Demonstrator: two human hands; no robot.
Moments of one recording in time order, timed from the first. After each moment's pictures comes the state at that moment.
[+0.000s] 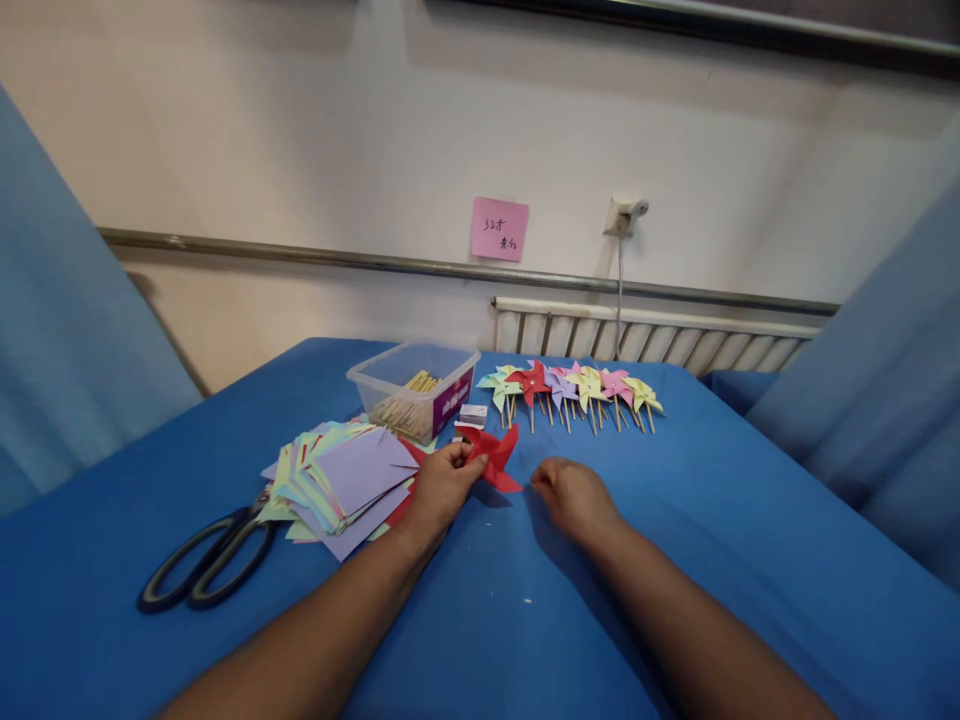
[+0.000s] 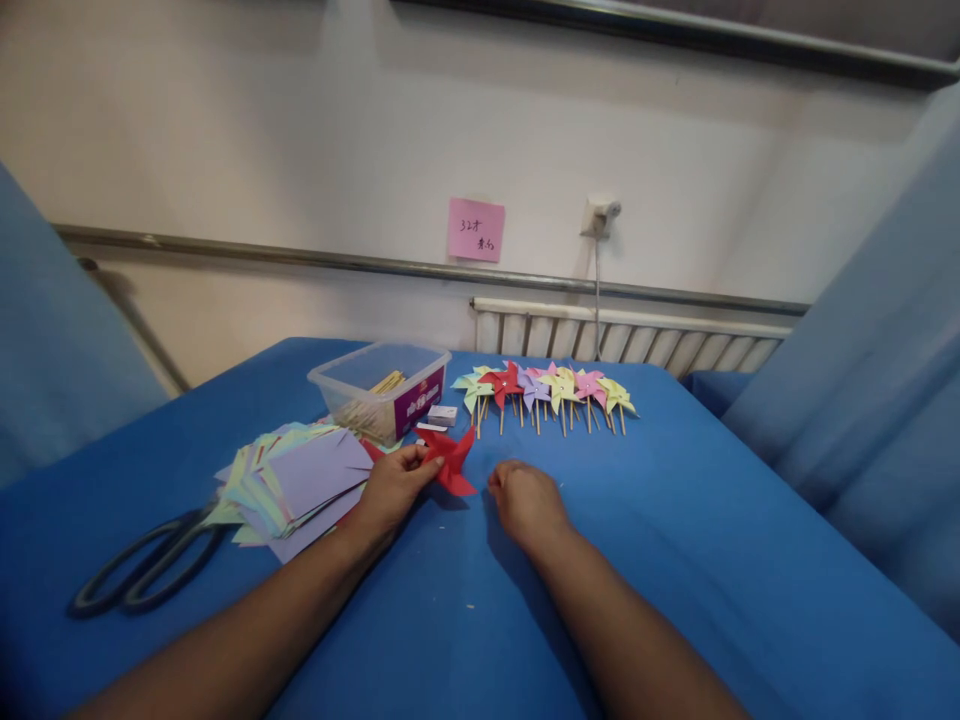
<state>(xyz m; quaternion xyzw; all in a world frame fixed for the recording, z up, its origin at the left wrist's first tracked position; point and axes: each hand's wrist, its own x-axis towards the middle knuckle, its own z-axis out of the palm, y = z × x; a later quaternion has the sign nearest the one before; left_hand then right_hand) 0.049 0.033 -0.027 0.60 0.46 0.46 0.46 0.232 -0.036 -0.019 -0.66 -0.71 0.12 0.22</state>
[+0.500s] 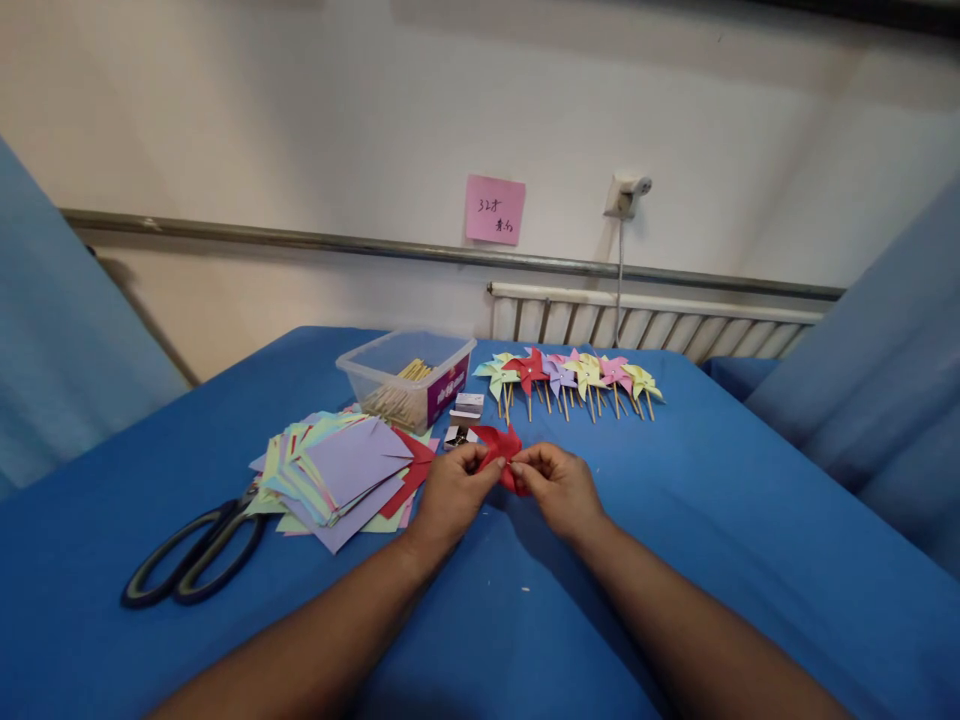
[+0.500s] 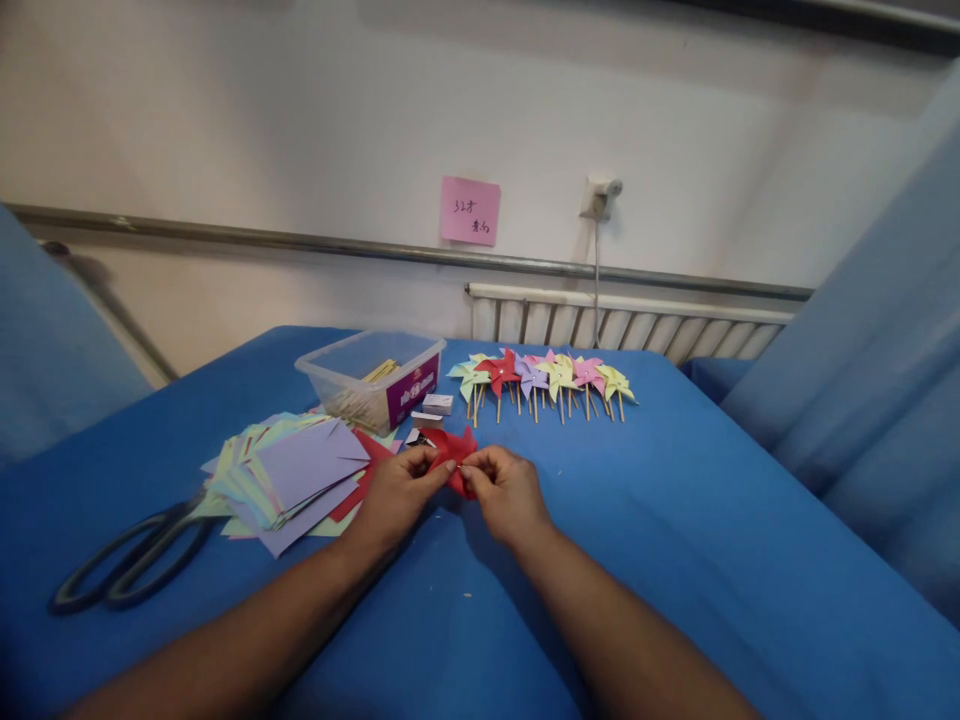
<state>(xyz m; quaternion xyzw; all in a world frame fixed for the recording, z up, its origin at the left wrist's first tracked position) 0.063 0.006 -0.016 0.63 0.45 0.43 0.47 0.206 -0.033 -0.034 -0.53 -0.53 0.36 0.56</state>
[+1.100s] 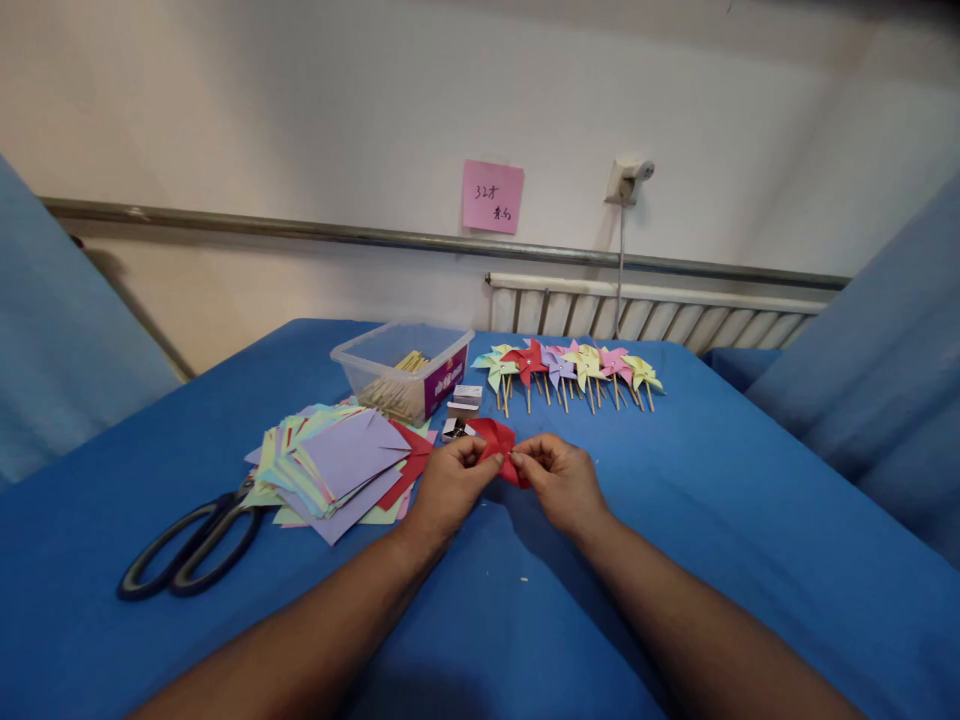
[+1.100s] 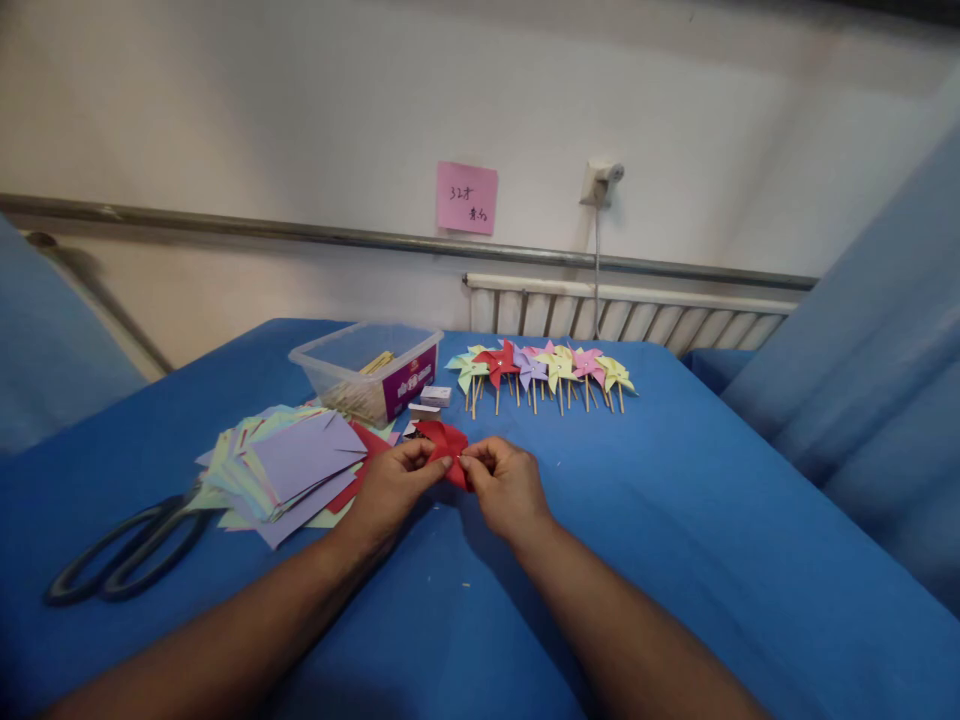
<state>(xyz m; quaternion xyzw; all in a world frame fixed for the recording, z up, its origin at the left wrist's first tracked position) 0.063 0.003 -0.013 0.61 0.43 0.43 0.51 0.207 -0.037 -0.028 -0.55 -0.52 0.34 0.56</state>
